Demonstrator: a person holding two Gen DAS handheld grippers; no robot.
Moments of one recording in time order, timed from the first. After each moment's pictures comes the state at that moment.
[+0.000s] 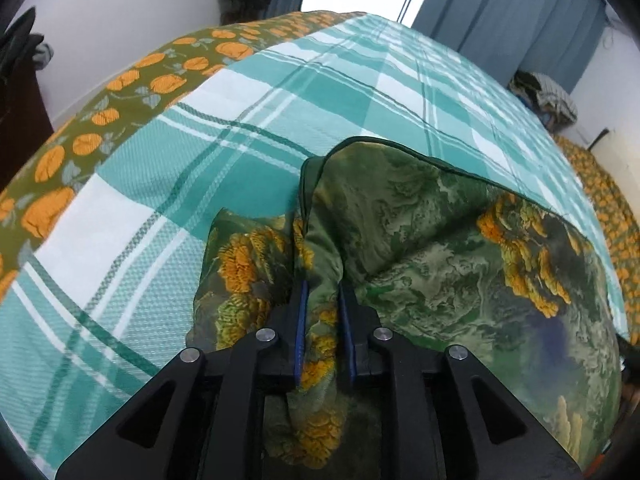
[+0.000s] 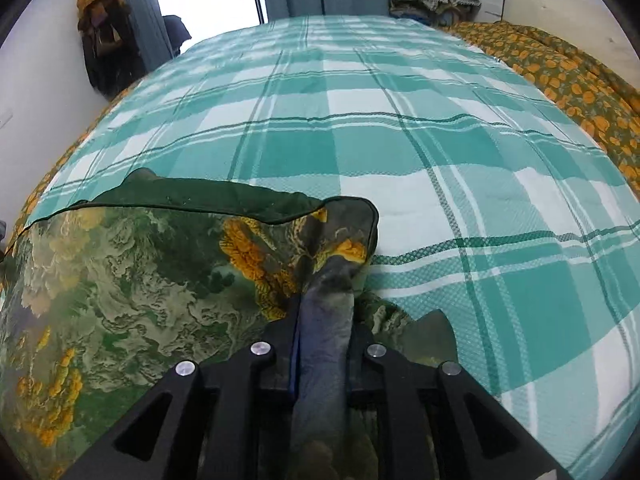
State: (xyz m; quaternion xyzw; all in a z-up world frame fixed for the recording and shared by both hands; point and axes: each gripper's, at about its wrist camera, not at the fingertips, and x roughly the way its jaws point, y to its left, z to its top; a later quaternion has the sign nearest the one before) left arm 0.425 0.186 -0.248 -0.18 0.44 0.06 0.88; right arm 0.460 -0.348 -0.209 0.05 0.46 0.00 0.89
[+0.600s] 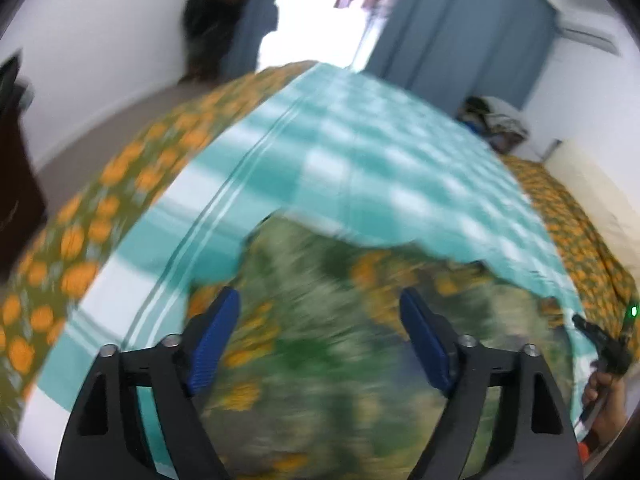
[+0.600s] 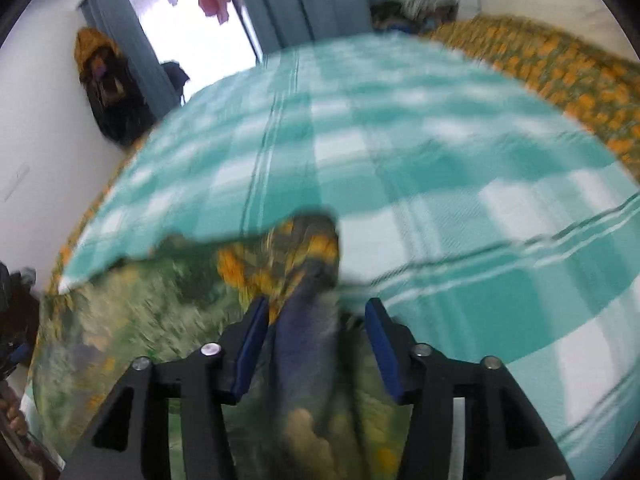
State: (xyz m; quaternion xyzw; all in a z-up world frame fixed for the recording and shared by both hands) left arm 0.394 0.145 -0.117 -0.15 0.36 -0.02 0.92; right arm 0.416 -0.384 -0.125 0.10 0.39 0.00 0.92
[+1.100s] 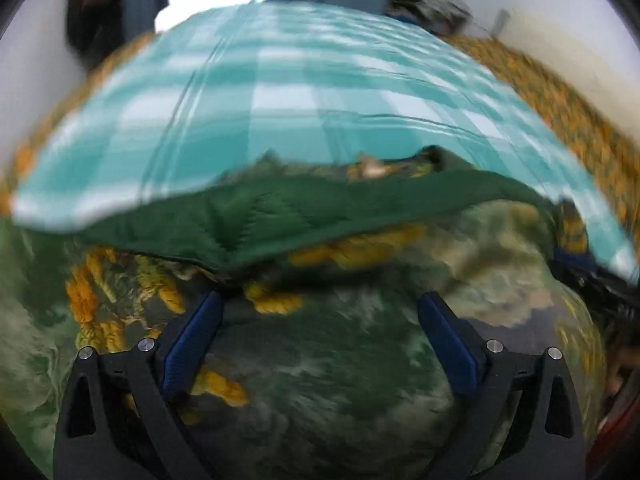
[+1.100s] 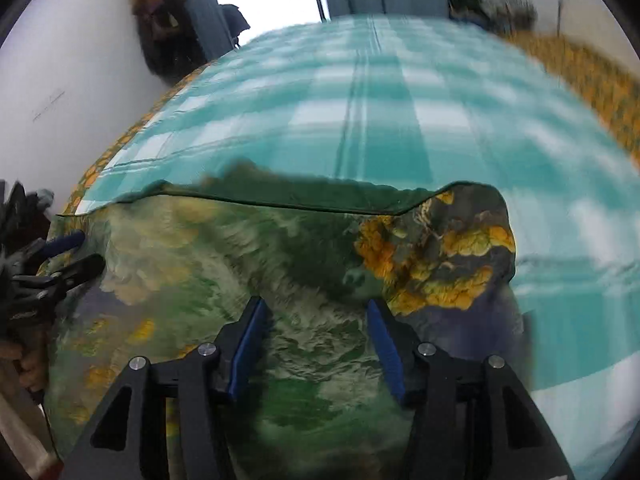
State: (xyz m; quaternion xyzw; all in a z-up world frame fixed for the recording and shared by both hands) left arm 0.505 -0.014 -0.229 -0.04 0.47 -0.11 0.88; right arm 0.450 -0.311 -0.196 0.08 0.45 0.12 0.88
